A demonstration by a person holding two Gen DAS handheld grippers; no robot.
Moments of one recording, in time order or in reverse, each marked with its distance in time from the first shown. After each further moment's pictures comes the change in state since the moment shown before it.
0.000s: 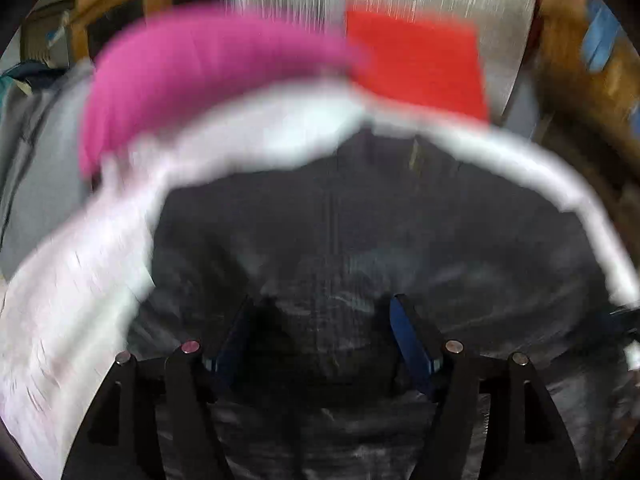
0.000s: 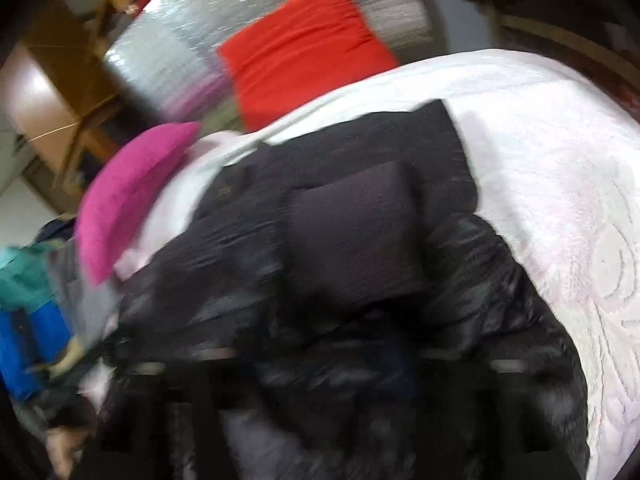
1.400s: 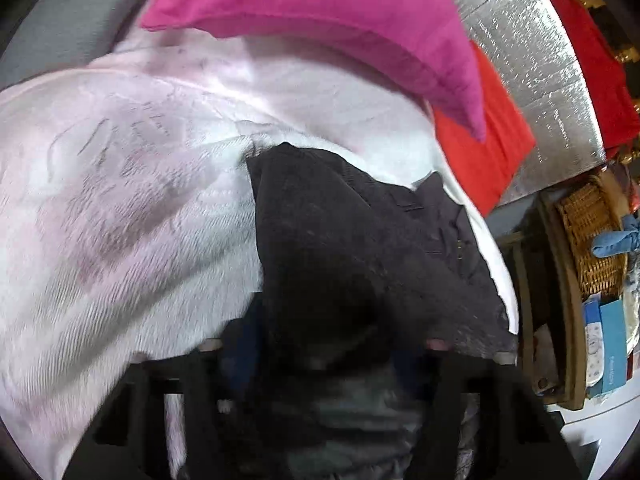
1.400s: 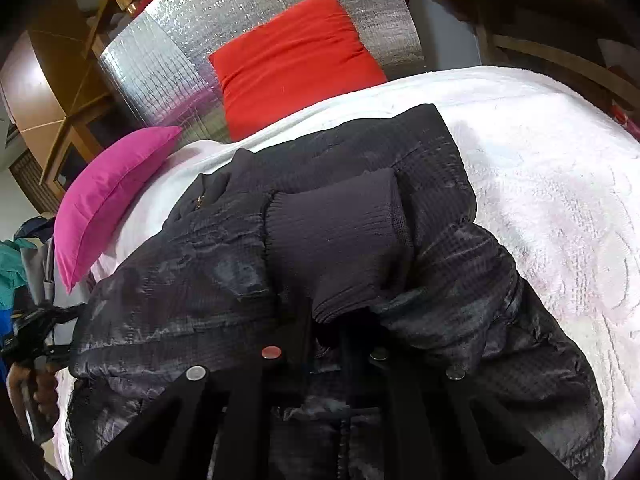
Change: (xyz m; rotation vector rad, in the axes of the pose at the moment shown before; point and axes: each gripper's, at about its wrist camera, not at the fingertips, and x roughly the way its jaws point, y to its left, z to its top) left arm 0.033 0.182 0.046 -0.526 0.150 -0.390; right arm 0.025 -0.011 -0.010 -0.011 -0.095 -0.101
